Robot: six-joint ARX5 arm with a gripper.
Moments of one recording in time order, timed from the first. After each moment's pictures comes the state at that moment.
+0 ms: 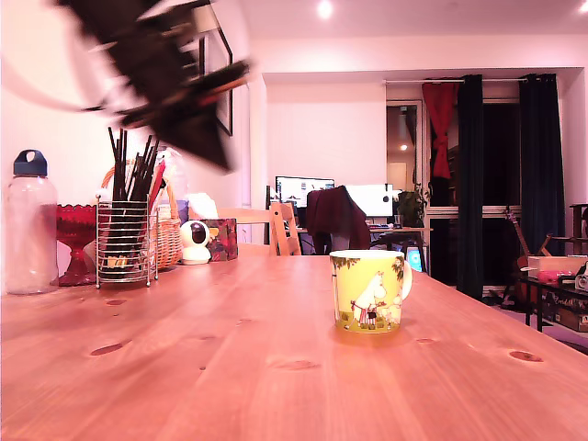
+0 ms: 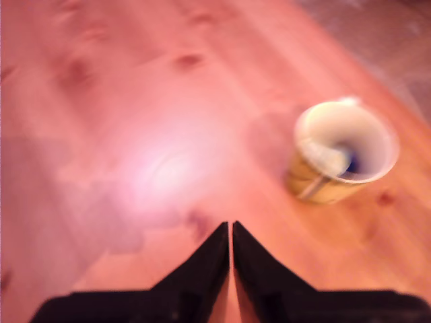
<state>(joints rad) -0.46 1.55 1.15 -0.32 0.16 -0.04</state>
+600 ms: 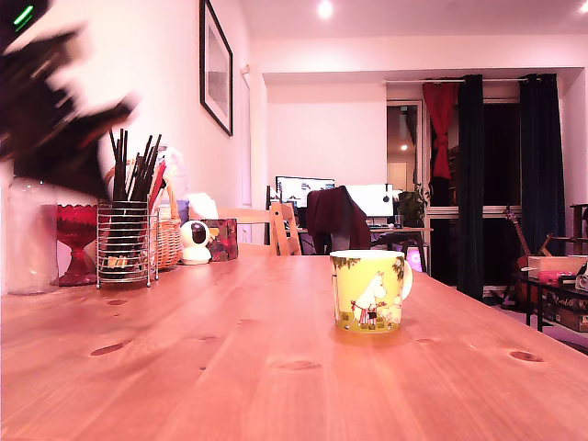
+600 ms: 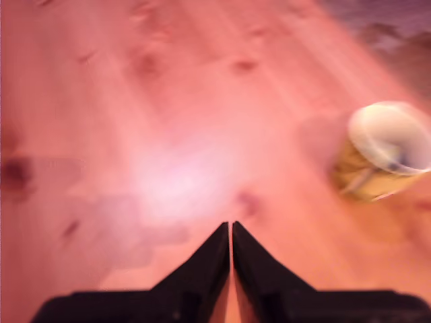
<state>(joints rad) -0.24 1.36 0.79 -0.12 0.16 -0.10</state>
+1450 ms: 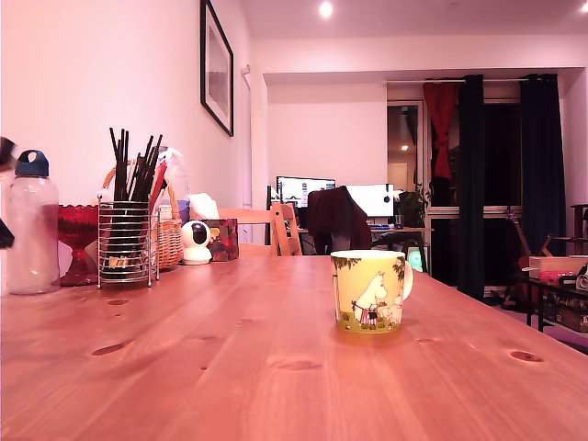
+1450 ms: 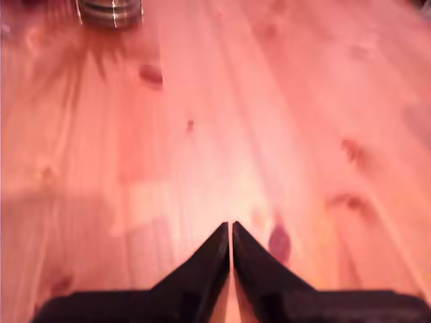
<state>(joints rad) -0.12 0.99 0.29 0.26 0.16 -0.16</state>
